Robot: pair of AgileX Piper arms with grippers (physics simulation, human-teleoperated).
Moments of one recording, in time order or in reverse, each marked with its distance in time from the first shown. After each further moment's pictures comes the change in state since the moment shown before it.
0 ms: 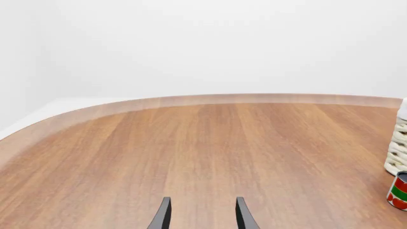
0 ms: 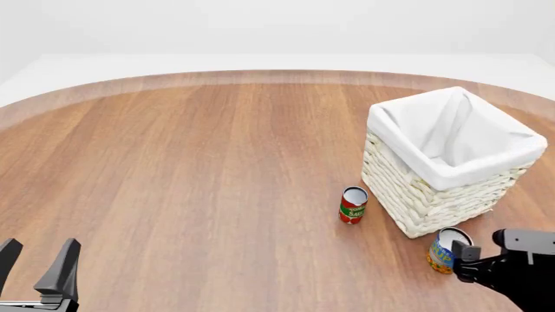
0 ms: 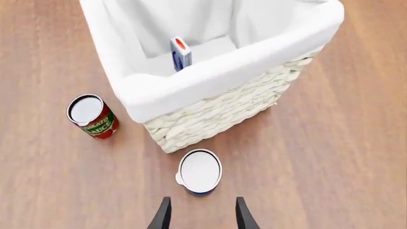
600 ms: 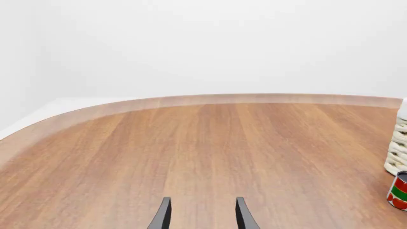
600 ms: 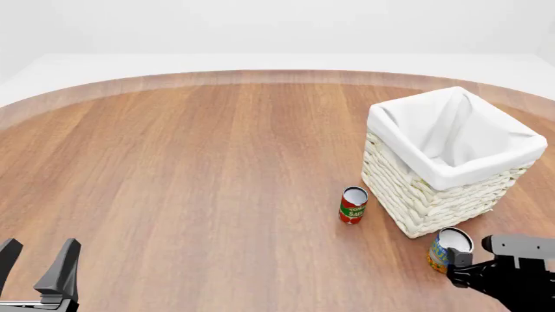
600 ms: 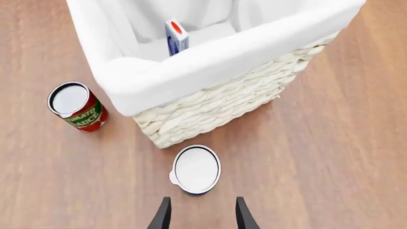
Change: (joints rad) left arm 0.000 0.000 0.000 0.000 0.000; right arm -0.016 0.134 0.057 -0.154 -0.035
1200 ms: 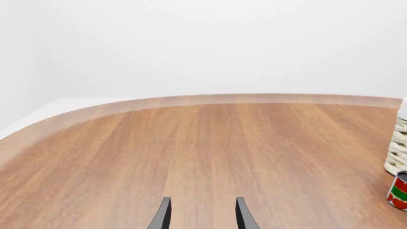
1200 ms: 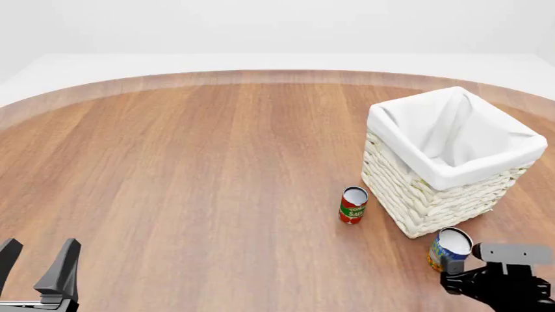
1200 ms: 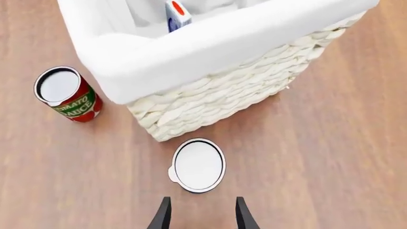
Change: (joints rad) left arm 0.000 0.000 0.000 0.000 0.000; right arm 0.005 0.134 0.054 -0.154 -0.012
